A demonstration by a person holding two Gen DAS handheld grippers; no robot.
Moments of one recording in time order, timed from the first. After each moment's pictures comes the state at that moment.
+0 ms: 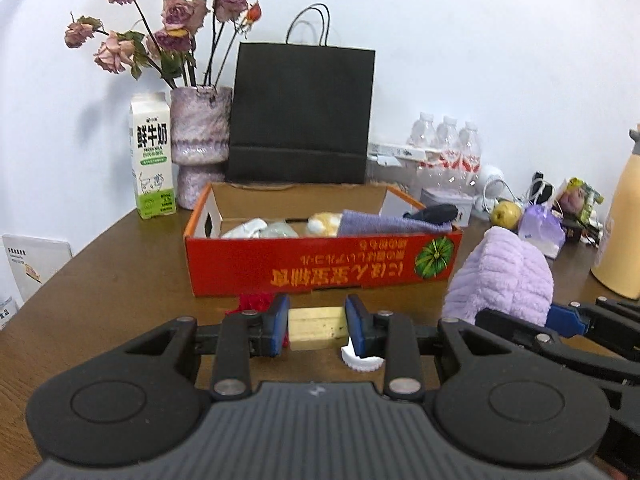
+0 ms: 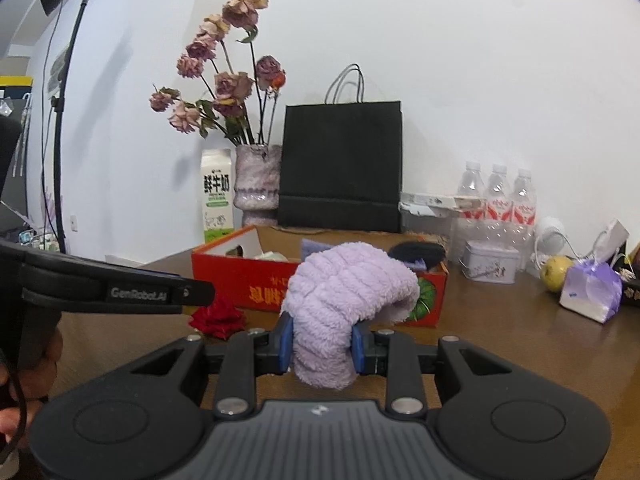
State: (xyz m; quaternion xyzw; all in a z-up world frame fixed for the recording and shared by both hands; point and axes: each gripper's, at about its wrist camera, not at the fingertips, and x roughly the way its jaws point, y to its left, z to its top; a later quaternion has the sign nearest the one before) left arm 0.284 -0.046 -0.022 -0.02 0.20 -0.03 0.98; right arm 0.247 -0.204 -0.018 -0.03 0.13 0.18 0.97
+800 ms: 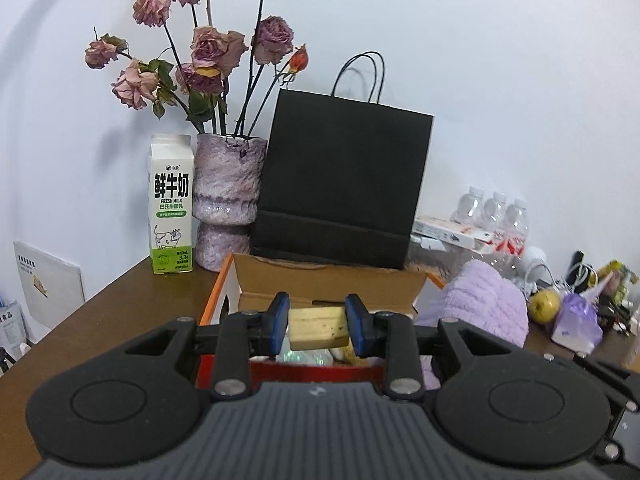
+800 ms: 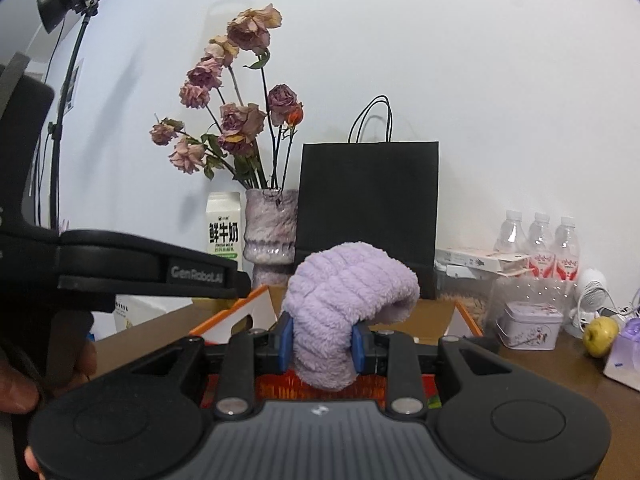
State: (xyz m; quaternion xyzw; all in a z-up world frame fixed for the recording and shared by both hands) left arm 0.369 -0.030 0.028 -0.08 0.15 0.02 0.99; right arm 0.333 -0.159 0.023 -0.02 0.09 0.20 0.98
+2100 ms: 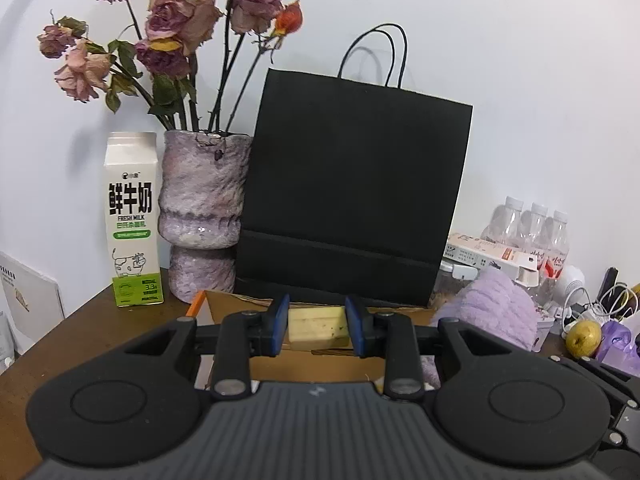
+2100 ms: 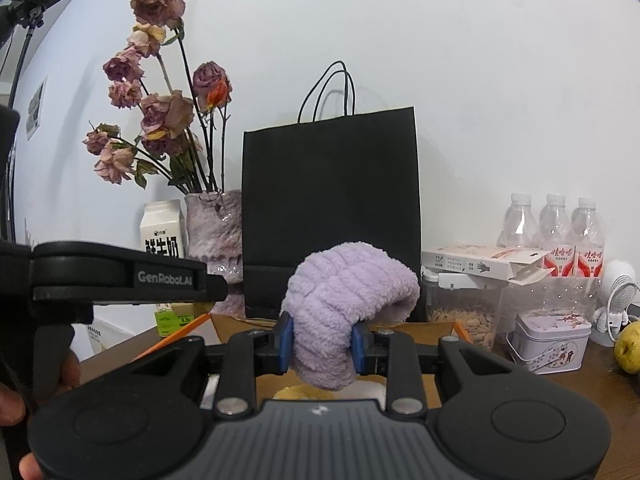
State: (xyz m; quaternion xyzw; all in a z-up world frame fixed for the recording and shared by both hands) left arm 0.490 -0.031 0.022 -0.07 0.15 0.02 0.99; right arm 0.470 -0.166 0.014 0.01 0.10 0.19 0.98
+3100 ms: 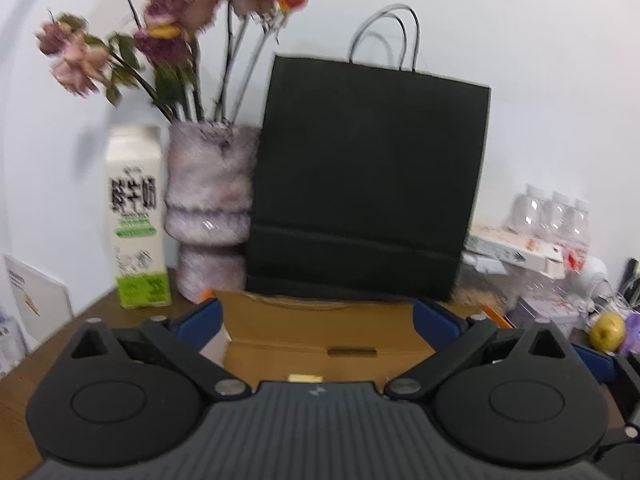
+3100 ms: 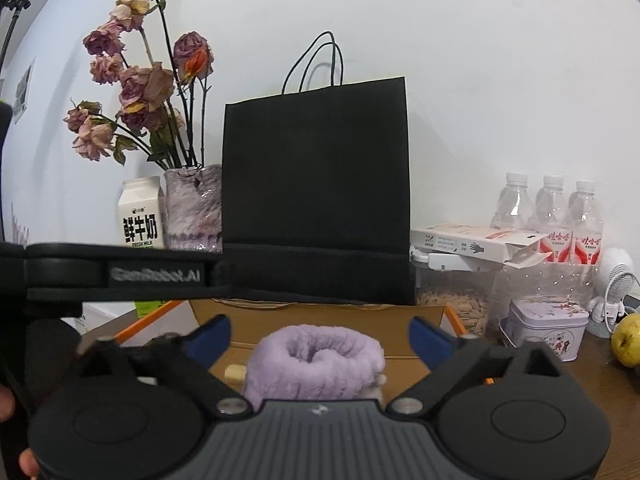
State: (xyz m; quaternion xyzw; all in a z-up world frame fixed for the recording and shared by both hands) left arm 0.508 -0.032 0.010 -0.06 0.15 0.05 0.99; right arm 0.492 -0.164 0.004 0.00 0.12 0.17 0.98
